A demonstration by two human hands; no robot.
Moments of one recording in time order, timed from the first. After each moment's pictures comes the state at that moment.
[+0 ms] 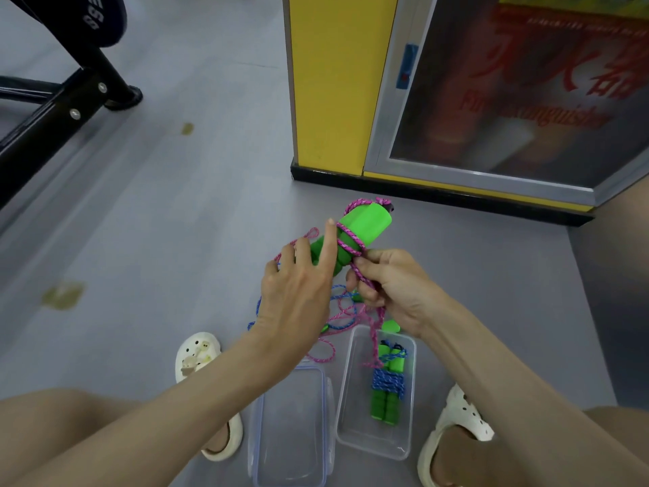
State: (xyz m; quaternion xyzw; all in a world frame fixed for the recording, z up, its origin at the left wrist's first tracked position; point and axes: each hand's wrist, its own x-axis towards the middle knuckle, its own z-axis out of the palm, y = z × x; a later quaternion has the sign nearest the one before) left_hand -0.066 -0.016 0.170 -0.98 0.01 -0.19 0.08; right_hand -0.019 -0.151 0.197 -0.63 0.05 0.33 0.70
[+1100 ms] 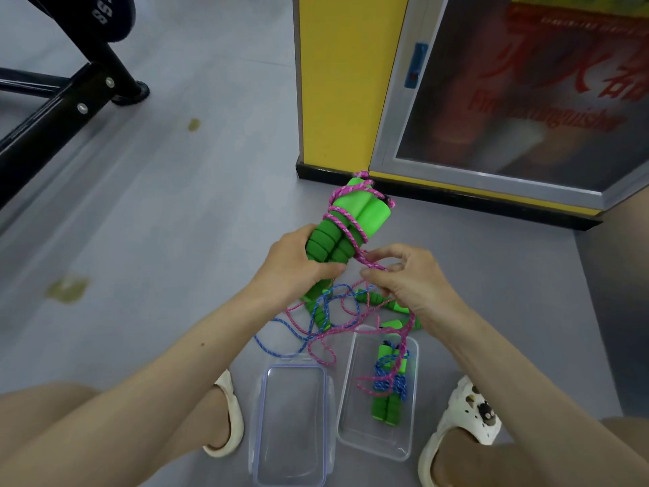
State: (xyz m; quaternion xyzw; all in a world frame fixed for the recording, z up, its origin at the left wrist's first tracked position) left_hand -0.038 0.008 0.197 -0.82 -0.13 0.10 -0.55; right_hand -0.014 -0.164 0.195 -0.81 0.02 0.22 0.55
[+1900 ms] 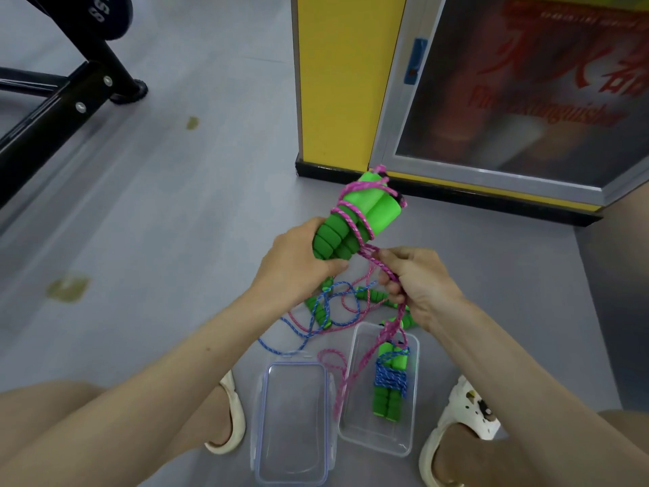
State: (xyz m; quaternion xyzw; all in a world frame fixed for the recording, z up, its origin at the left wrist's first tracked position) left_hand -0.039 0.004 0.203 -0.89 -0.10 0.07 -0.44; right_hand -0.014 -0.156 0.196 -0.70 0.18 0.25 0.65
